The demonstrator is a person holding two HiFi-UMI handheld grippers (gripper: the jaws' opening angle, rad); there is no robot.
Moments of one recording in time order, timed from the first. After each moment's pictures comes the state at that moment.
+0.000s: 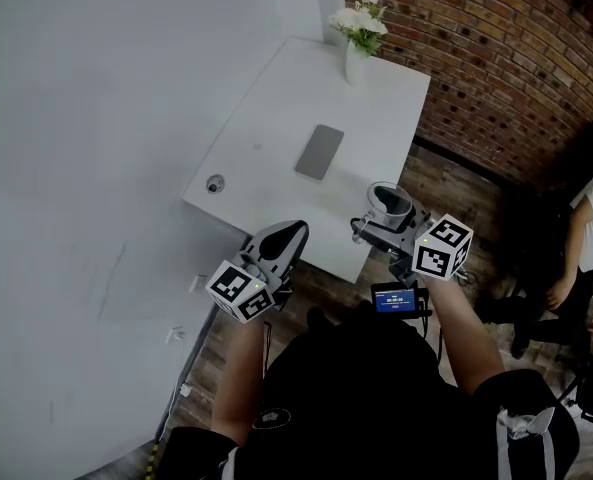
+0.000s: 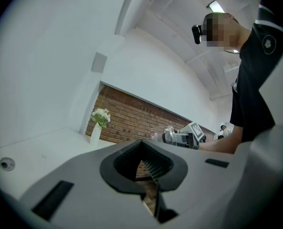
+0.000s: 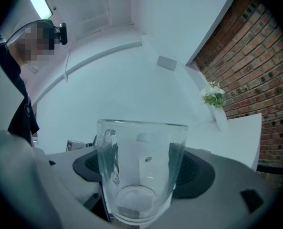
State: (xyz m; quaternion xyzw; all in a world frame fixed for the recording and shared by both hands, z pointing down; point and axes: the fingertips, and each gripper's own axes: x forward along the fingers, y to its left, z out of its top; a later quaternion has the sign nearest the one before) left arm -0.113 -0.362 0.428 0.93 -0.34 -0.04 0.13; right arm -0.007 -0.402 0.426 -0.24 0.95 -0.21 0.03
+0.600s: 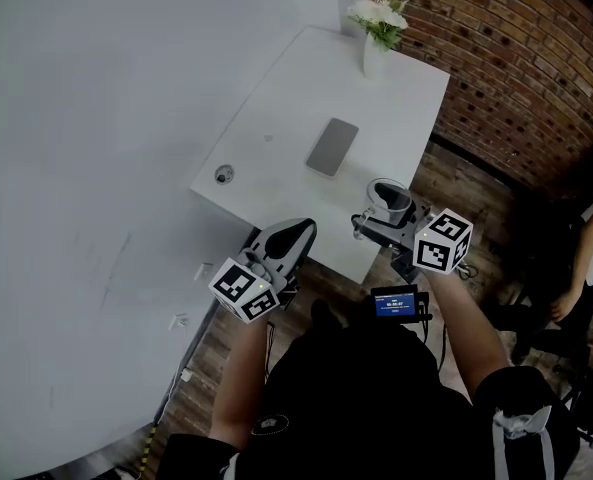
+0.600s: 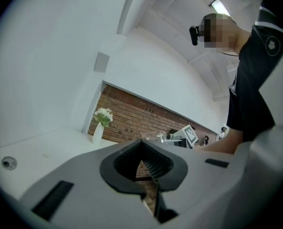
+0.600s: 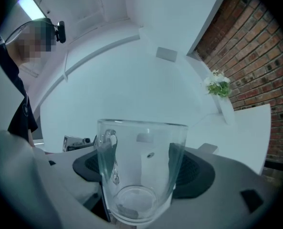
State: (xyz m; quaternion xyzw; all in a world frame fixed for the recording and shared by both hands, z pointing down) left arm -0.114 -0.368 0.425 0.92 -0.35 -0.04 0.14; right arm -0.026 -0.422 0.448 -0.21 0.95 -0.23 0.01
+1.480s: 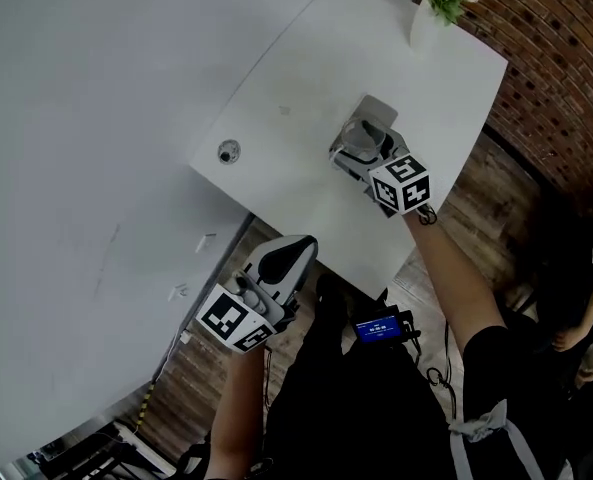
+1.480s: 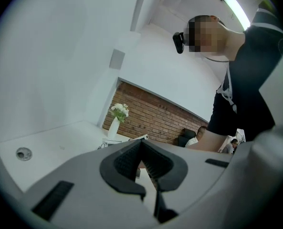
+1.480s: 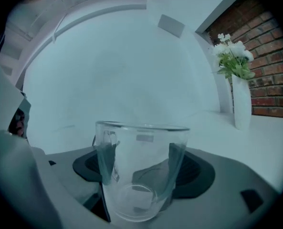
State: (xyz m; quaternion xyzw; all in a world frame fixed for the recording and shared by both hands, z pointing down) left arm -0.150 -0.398 0.456 0.89 -0.41 -0.03 0.18; right arm -0.136 -0.605 0.589 -0.26 0.95 -0.15 -0.11
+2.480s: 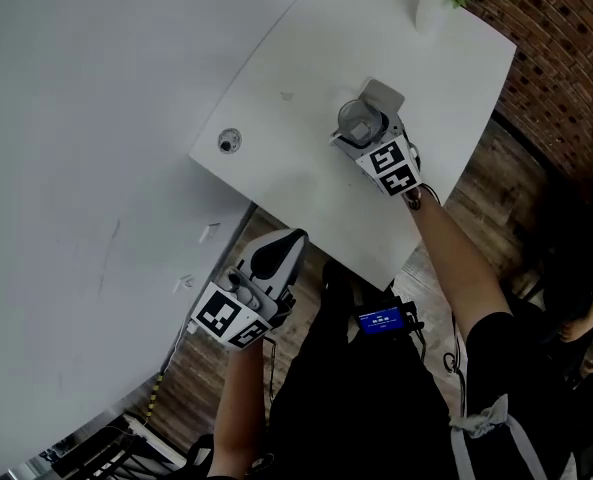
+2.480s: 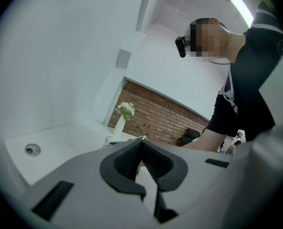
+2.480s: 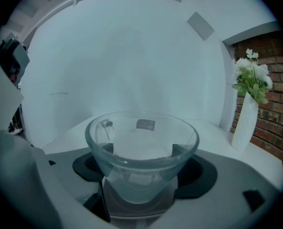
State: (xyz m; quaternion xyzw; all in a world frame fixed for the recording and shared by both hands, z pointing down) left arm -0.175 -0.396 0.470 0.88 -0.43 -0.02 0.20; right arm -0.154 -0.621 0.632 -0.27 0.94 -0.03 -0.22
